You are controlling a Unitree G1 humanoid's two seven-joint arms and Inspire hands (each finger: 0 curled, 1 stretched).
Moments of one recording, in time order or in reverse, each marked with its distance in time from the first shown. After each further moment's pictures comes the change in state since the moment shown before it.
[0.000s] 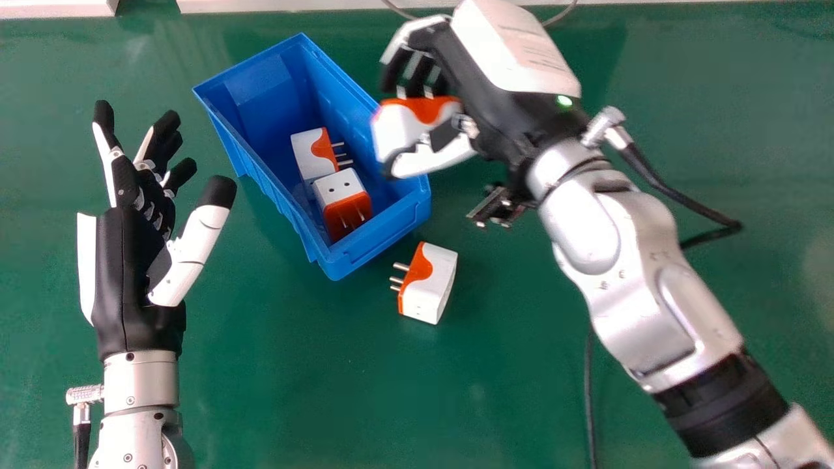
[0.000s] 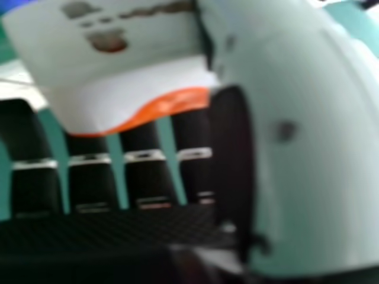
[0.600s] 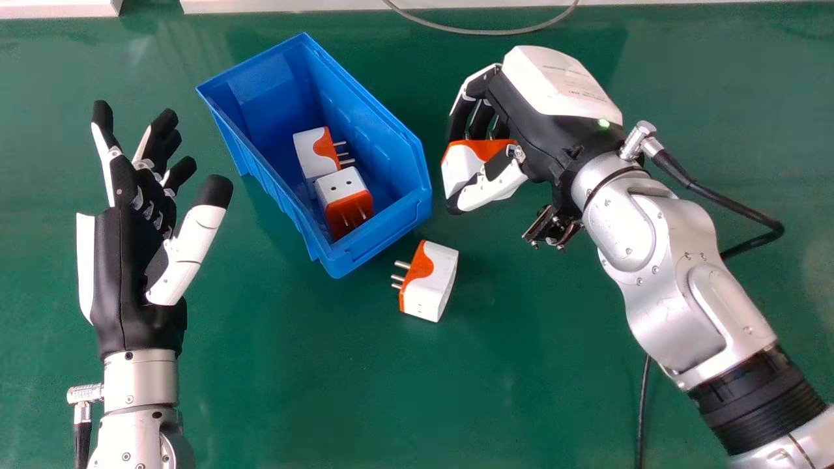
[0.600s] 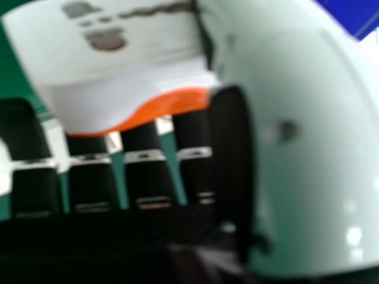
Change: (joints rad) left arm -0.005 -0.003 0.000 0.002 -0.042 0.009 -0.030; right arm 0.073 -0.145 -0.021 -0.010 -0.004 0.138 0.142
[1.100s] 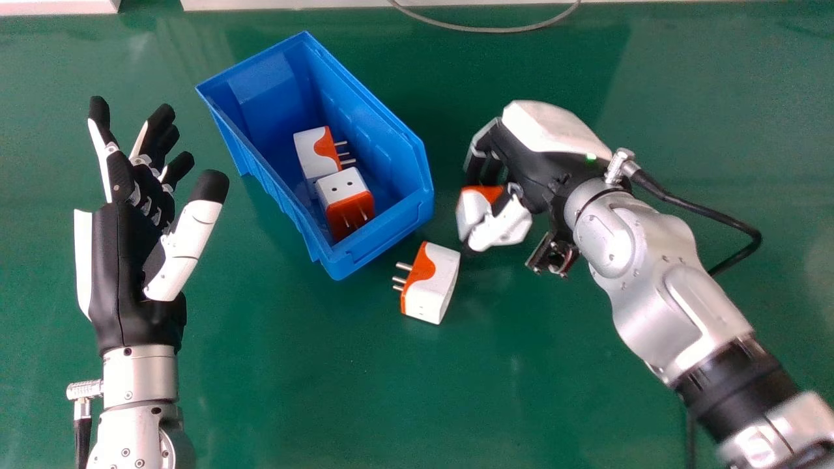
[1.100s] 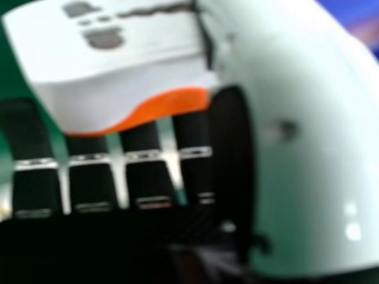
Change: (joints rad) left arm -0.010 0.000 0.000 0.000 -0.014 0.003 -0.010; right arm -0.015 0.006 0.015 0.047 0.003 0.003 0.016
